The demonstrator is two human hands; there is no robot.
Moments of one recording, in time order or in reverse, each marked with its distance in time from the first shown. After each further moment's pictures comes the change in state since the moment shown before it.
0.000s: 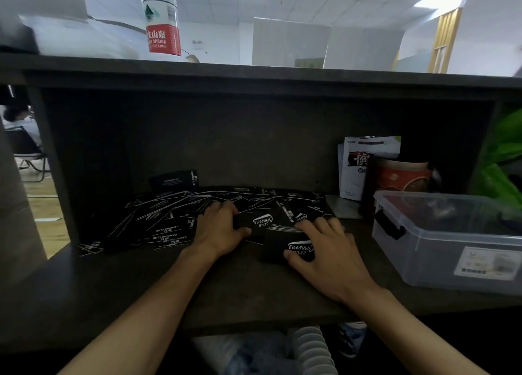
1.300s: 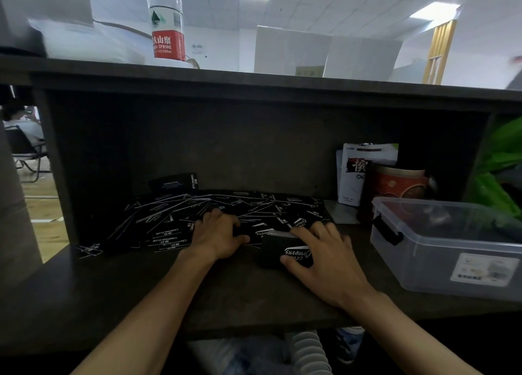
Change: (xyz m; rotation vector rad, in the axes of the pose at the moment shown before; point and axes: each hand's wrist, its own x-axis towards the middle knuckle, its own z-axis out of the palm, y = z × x) left_hand -0.002 0.000 -0.007 0.193 -0.152 0.010; right_hand 0.001 -0.001 0.001 -0.024 -0.010 -0.032
